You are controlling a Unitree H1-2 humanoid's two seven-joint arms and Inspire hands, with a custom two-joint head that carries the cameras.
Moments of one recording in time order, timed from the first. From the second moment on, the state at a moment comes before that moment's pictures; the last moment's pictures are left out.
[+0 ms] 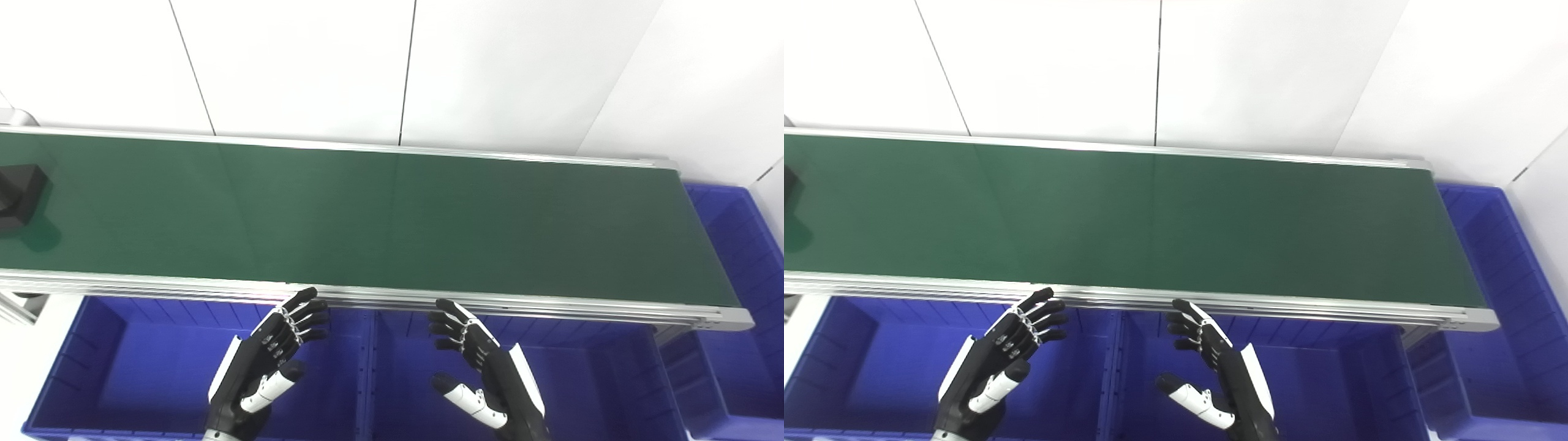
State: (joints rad) left arm 0.39 0.06 -0.11 -0.07 -0.20 -0.30 -0.25; right arm 0.34 -0.07 0.29 -0.14 -0.15 -0.23 0.10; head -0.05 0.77
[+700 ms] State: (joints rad) left arm 0.38 0.04 -0.13 -0.01 -0.16 -0.35 -0.24; right arm 0.33 -0.09 0.27 -0.11 -0.11 -0.27 0.11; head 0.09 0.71
